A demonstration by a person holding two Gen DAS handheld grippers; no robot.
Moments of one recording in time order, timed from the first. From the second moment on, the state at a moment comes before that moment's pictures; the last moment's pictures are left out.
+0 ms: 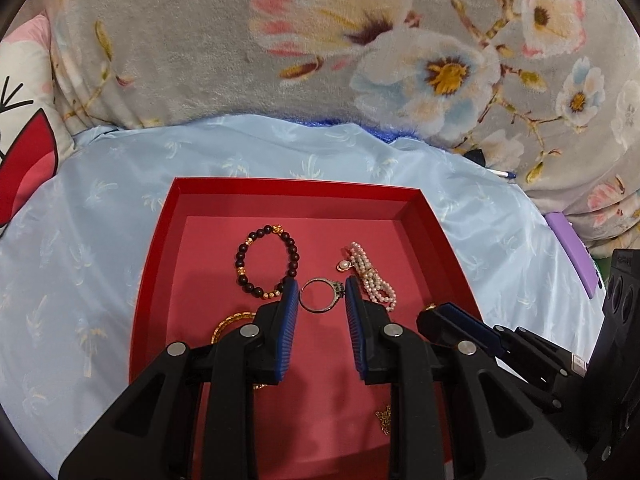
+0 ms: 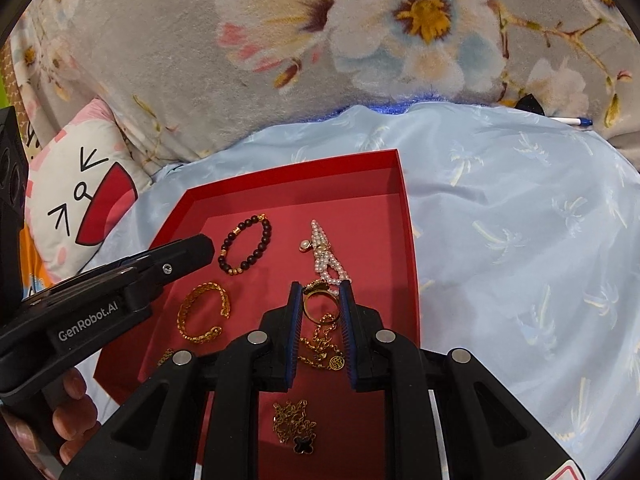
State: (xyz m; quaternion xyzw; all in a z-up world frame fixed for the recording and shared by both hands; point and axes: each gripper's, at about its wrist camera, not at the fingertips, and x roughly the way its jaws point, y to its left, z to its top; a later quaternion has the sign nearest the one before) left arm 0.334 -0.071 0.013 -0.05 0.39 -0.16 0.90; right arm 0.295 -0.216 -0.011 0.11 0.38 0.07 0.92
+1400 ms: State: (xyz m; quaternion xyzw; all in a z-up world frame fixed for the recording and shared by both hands) left arm 0.128 0.048 -0.027 -0.05 0.42 -0.05 0.90; right arm 0.070 -0.141 -0.028 0.08 0.40 0.13 0.90
